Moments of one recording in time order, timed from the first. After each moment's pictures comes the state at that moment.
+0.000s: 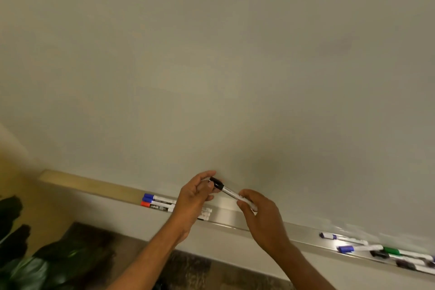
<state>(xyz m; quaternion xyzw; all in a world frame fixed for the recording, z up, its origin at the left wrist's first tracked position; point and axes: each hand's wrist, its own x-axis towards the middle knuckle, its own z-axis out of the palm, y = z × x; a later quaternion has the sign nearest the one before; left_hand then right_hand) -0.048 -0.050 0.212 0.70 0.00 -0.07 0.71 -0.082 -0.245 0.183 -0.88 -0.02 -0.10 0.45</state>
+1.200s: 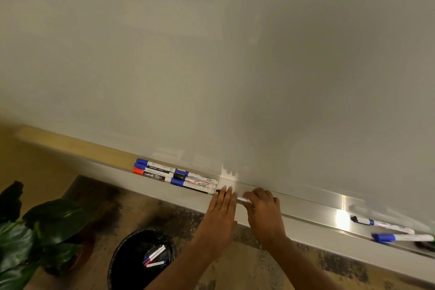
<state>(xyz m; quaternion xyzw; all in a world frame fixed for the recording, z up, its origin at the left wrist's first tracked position) -0.042 -0.085 -0.022 0.98 -0.21 -0.07 -0.02 -0.027 -0.243 -0.033 -0.99 -0.02 -0.05 0.15</state>
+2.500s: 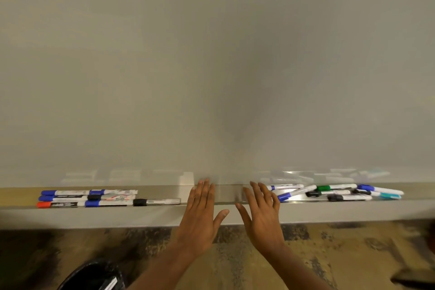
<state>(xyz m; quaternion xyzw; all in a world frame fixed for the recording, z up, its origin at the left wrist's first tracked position) -0.066 -0.238 -0.004 0.95 -0.27 -0.08 0.12 -0.127 -0.428 -0.010 -0.98 0.09 -0.10 0.12</state>
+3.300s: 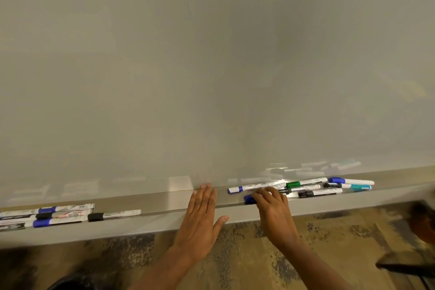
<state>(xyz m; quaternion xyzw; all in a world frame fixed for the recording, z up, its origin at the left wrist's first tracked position) -0.079 -0.335 -0.027 0.94 -0.31 -0.12 0.10 -0.149 -0.564 -0.023 -0.99 0.08 -0.06 0.08</state>
